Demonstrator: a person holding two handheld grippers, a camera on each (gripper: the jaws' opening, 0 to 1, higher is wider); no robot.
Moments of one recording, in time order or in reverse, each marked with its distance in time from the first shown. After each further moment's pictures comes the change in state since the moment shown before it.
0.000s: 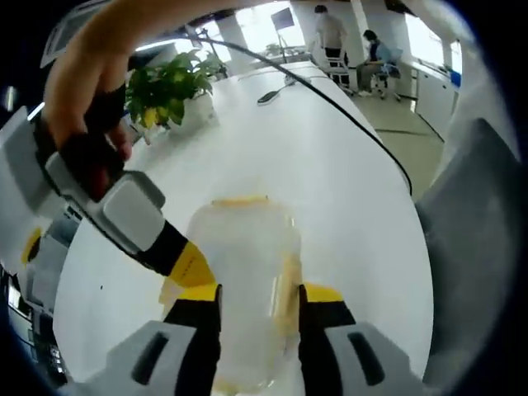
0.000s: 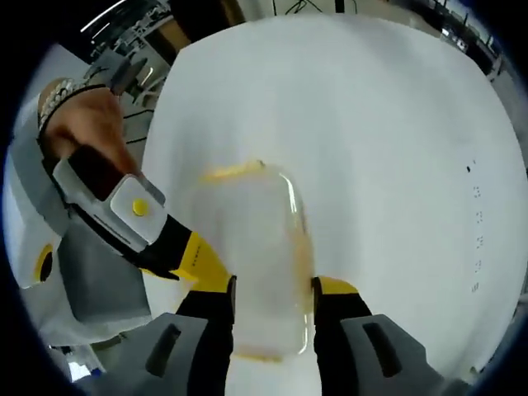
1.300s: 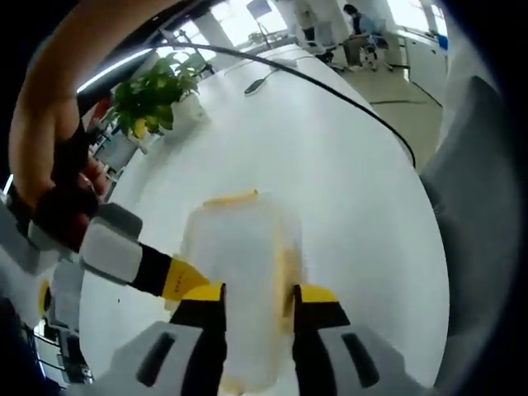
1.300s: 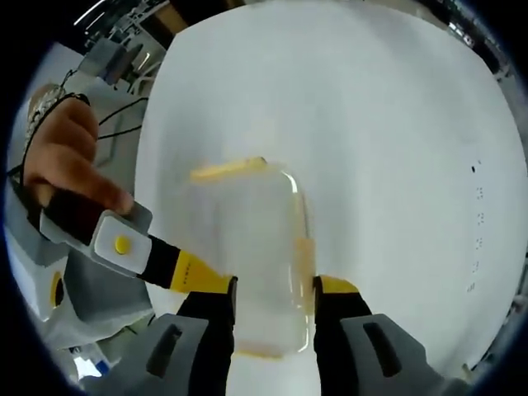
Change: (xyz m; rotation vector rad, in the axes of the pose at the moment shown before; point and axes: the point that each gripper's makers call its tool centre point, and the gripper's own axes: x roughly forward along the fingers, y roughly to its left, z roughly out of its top) left arm 0.001 -0.005 -0.003 0.149 0.054 0.061; right arm 0.001 0.006 -0.001 0.007 0.082 -0.014
